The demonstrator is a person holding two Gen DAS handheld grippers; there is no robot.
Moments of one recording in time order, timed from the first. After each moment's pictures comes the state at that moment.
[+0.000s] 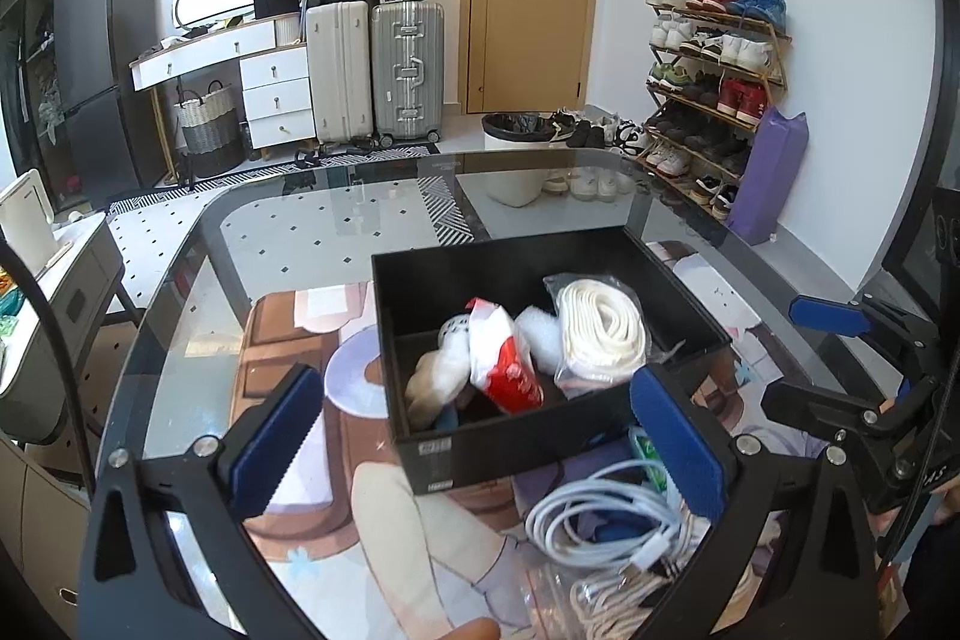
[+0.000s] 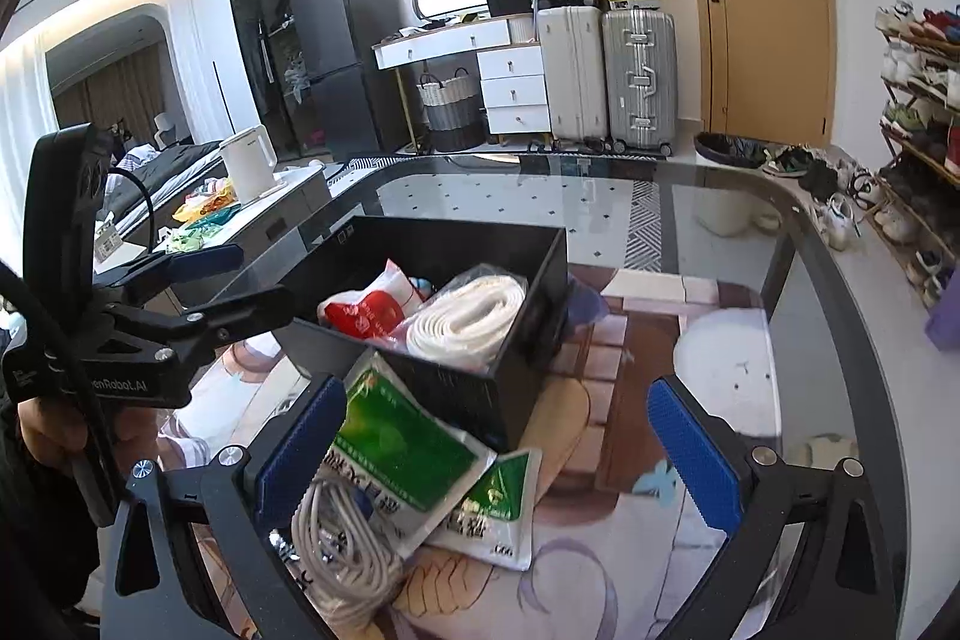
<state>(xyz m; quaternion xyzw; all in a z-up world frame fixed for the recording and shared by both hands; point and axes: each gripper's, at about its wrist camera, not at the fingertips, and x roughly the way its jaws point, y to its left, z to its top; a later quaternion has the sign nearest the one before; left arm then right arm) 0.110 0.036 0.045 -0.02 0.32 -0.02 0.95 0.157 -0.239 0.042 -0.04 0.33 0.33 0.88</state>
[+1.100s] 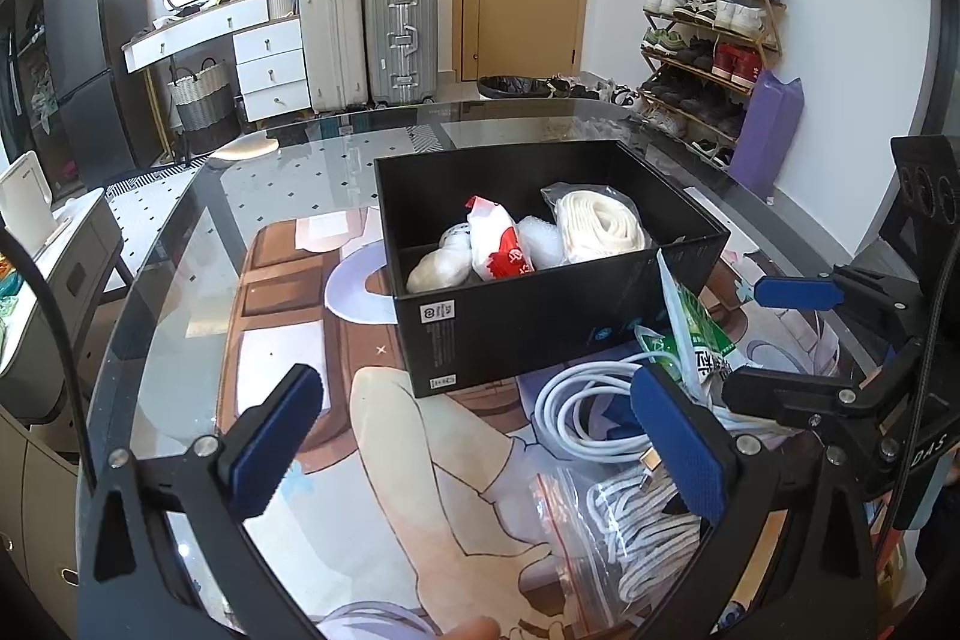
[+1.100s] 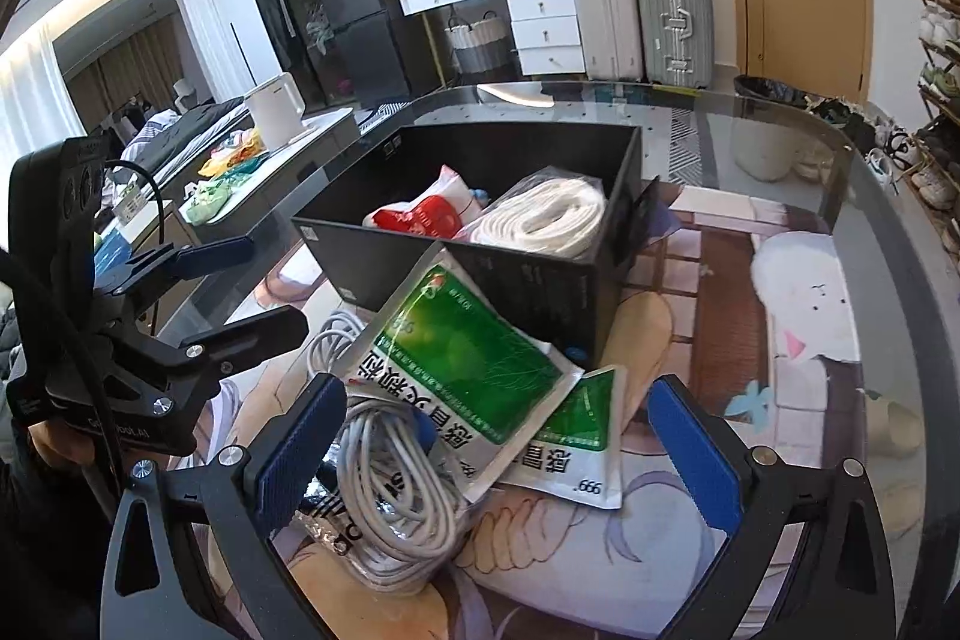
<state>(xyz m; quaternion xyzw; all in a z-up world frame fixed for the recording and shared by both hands) 0.085 0.030 0.017 -0.01 0.36 -0.02 0.93 0.147 -0.212 0.013 -0.05 0.40 0.36 0.84</state>
